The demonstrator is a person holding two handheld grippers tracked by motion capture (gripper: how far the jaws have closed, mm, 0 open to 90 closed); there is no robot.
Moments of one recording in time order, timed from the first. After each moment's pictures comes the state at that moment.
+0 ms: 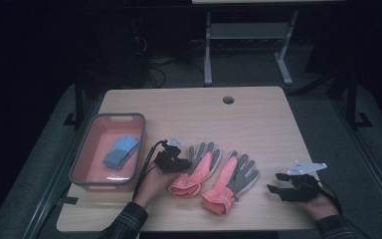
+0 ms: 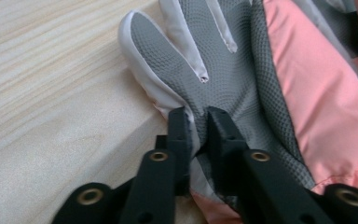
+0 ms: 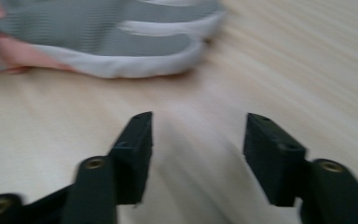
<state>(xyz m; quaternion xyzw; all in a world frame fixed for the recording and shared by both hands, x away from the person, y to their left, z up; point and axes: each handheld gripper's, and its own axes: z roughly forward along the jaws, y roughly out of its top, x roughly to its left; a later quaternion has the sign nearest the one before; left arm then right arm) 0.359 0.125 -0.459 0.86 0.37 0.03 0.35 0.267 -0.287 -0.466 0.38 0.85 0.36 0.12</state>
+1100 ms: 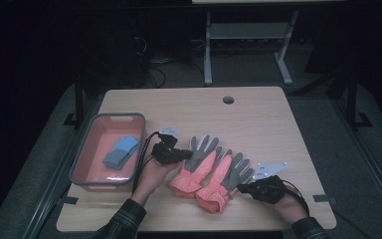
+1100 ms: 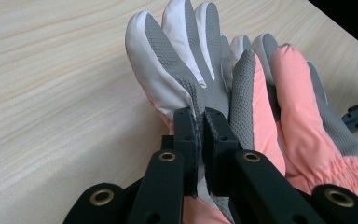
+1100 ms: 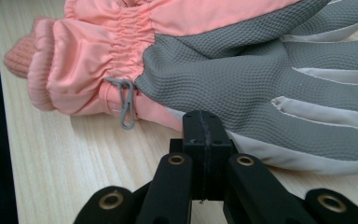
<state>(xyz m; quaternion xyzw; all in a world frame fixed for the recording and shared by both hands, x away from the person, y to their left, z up) 0.364 0.128 -0.422 0.83 0.39 0.01 0.41 0.269 -0.200 -0.460 0.27 0.88 0.39 0.05</state>
